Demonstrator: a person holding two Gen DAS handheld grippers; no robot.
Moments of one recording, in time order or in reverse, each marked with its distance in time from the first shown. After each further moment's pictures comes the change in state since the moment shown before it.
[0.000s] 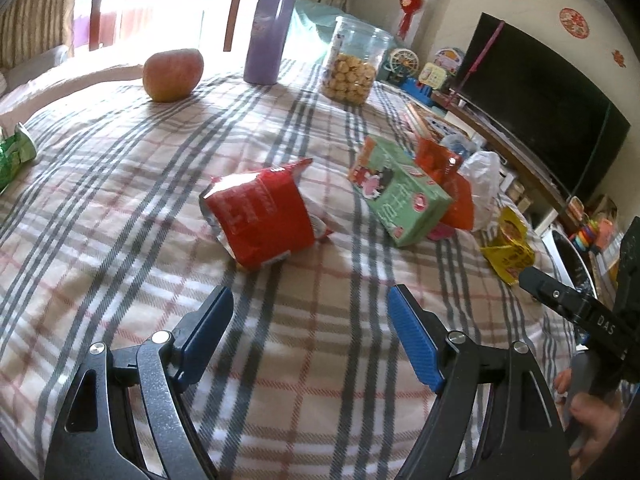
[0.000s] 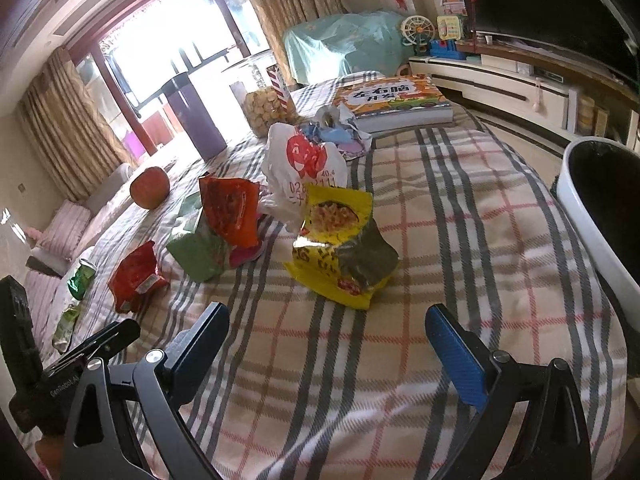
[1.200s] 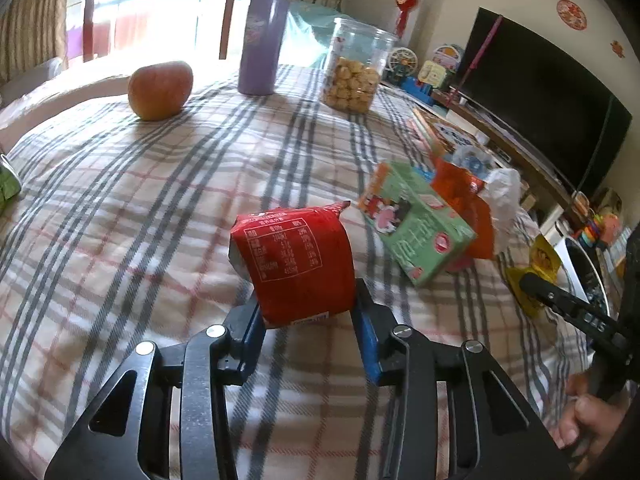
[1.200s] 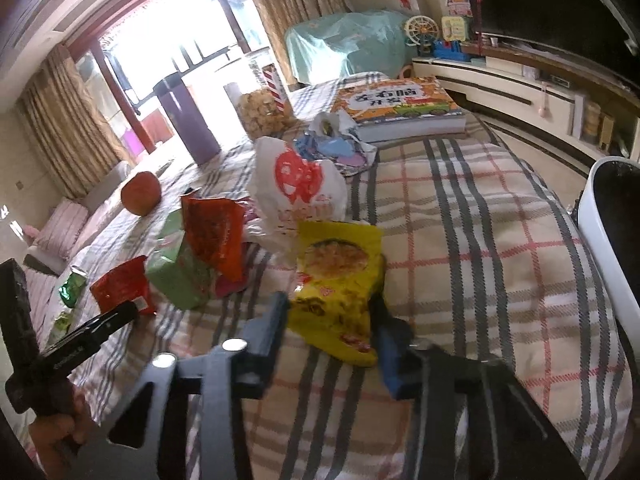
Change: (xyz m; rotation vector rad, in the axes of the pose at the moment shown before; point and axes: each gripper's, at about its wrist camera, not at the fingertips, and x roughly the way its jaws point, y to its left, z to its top) left arm 0.021 -0.001 0.025 0.045 -0.010 0.004; right arm 0.017 -0.004 0.018 -0.021 0.004 -0.005
